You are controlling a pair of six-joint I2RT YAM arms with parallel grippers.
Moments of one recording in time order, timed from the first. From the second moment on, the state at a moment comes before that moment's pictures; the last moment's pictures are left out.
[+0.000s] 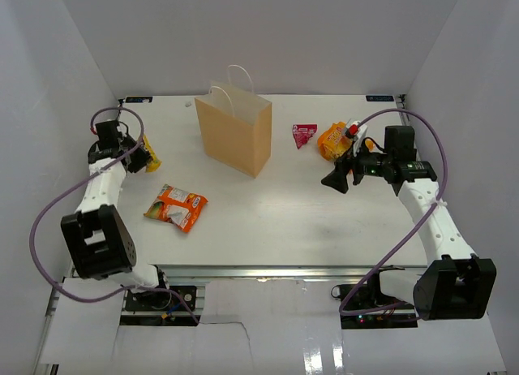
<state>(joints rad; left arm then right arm) 0.26 1.54 1.13 -0.44 0.09 -0.53 0.07 1.19 1.01 -0.55 -0.88 -0.45</state>
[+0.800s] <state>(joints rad) -0.05 1.69 1.84 -0.25 0.36 -0.94 0.06 1.24 1.07 -0.60 -0.89 -0.48</state>
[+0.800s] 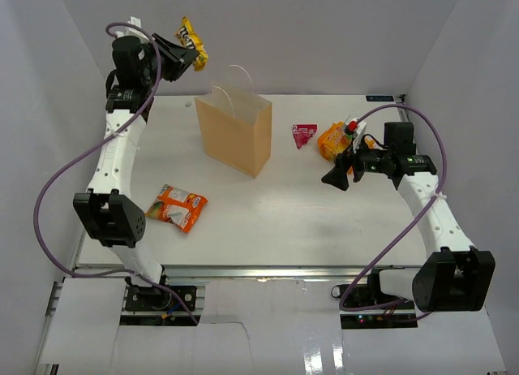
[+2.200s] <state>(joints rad) -0.17 1.77 1.89 -0.35 0.37 -0.79 0.10 1.40 1.16 -0.55 -0.81 -0.32</state>
